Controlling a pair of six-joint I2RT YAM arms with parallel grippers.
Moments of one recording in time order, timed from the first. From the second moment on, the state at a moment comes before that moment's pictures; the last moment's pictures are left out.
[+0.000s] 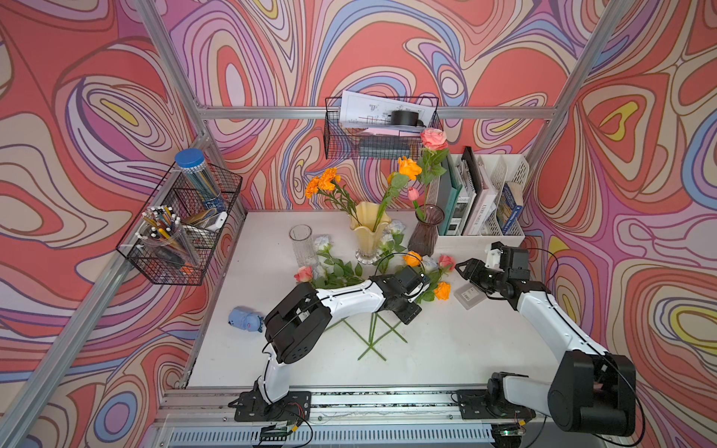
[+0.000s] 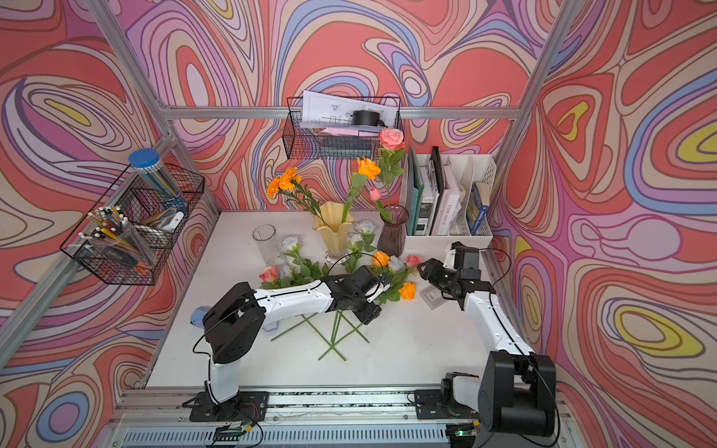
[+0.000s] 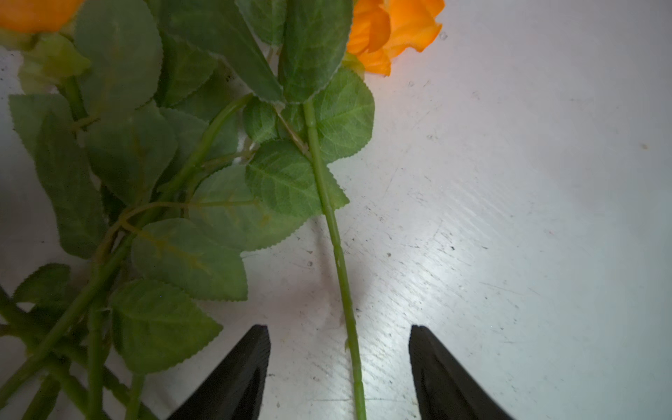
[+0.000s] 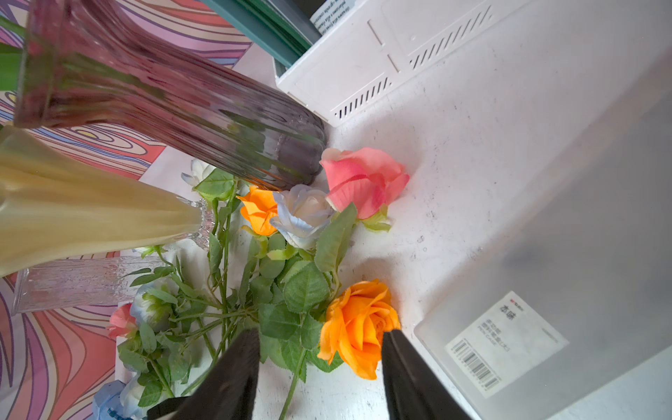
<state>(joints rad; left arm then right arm) -0.95 1.99 1.38 -0.47 0.04 -0.04 -0.11 1.25 0.77 -0.30 -0.42 0.50</state>
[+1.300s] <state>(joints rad) -0.95 1.80 1.42 -0.54 -0.05 -0.08 -0.12 1.19 0.76 -0.33 -0.41 0.47</state>
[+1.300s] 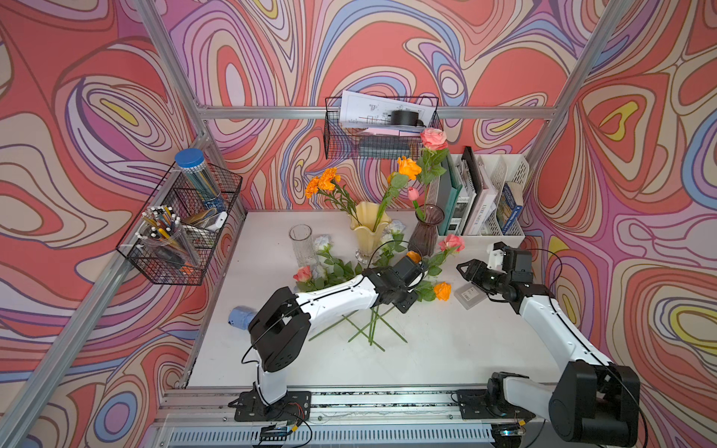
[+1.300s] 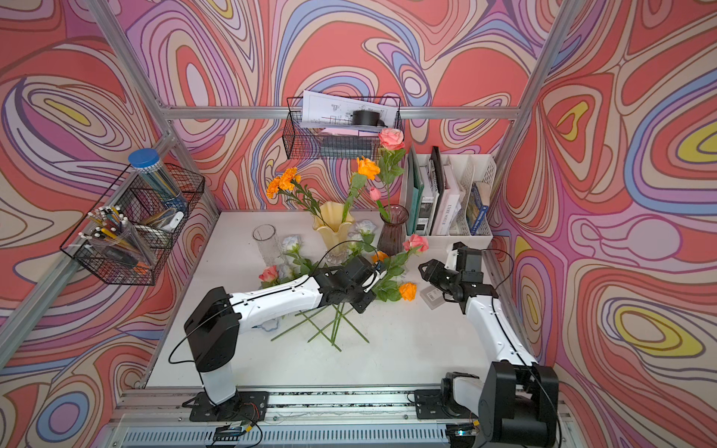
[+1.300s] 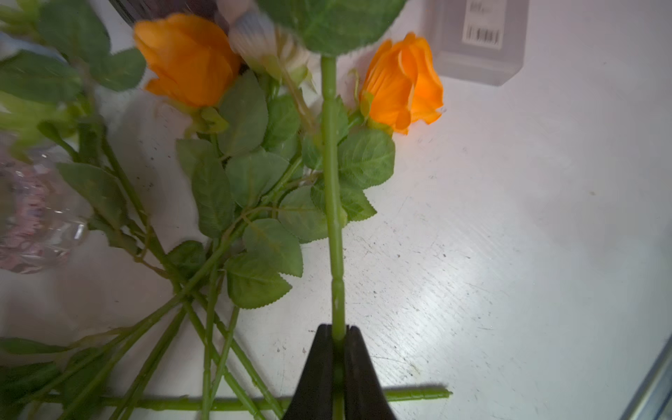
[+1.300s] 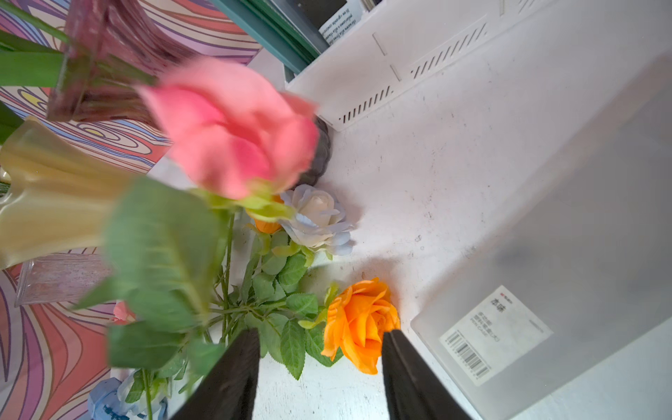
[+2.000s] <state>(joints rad) -0.95 1.82 1.66 -0.30 -0.04 0.04 -0.13 1.03 0.71 -0.42 -0.40 0.44</state>
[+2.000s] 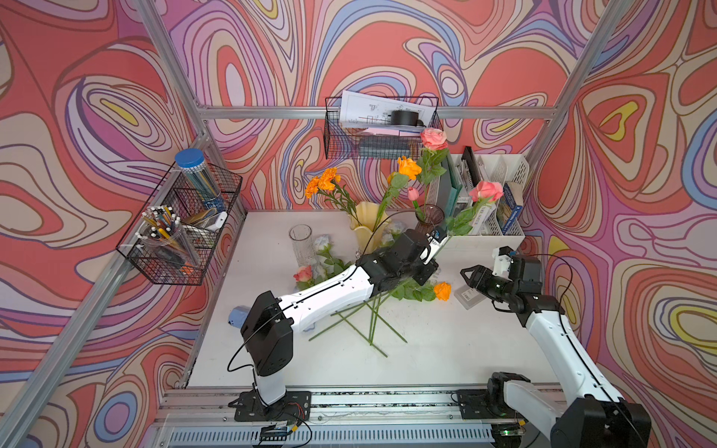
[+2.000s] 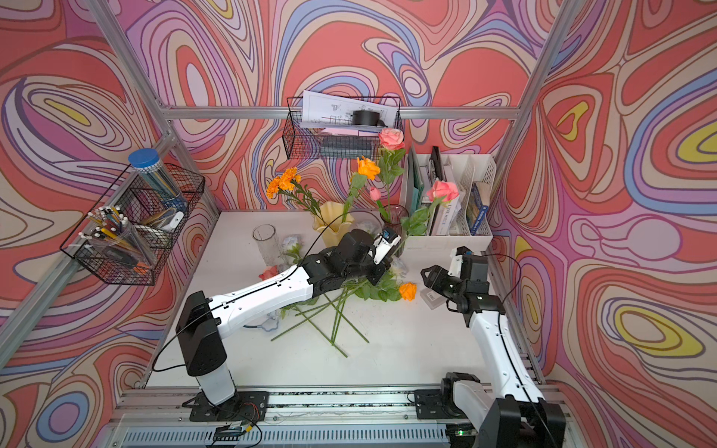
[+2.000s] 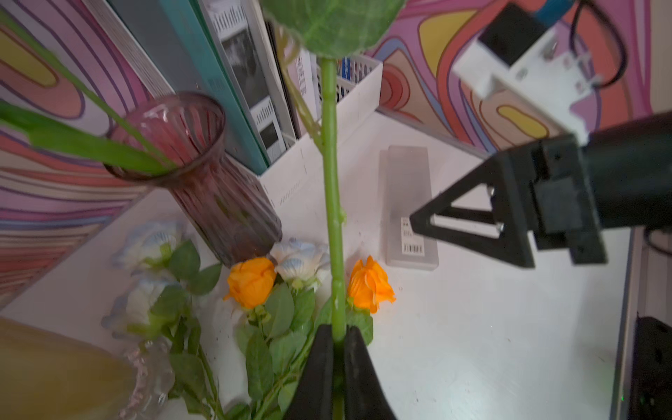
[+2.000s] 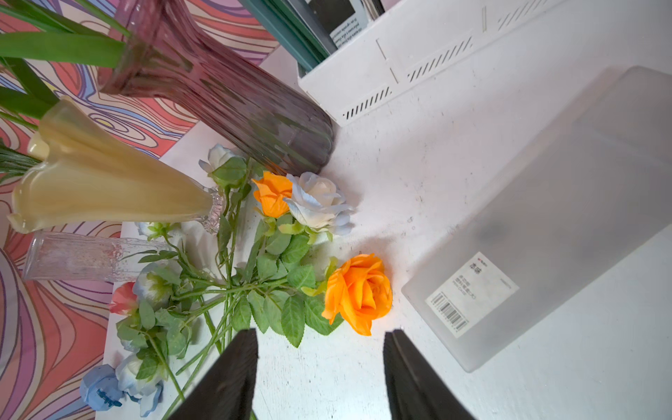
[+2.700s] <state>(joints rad) -0.76 2.36 2.53 0.13 0.17 0.08 -0.13 1.19 0.66 -0.28 -0.46 0.46</state>
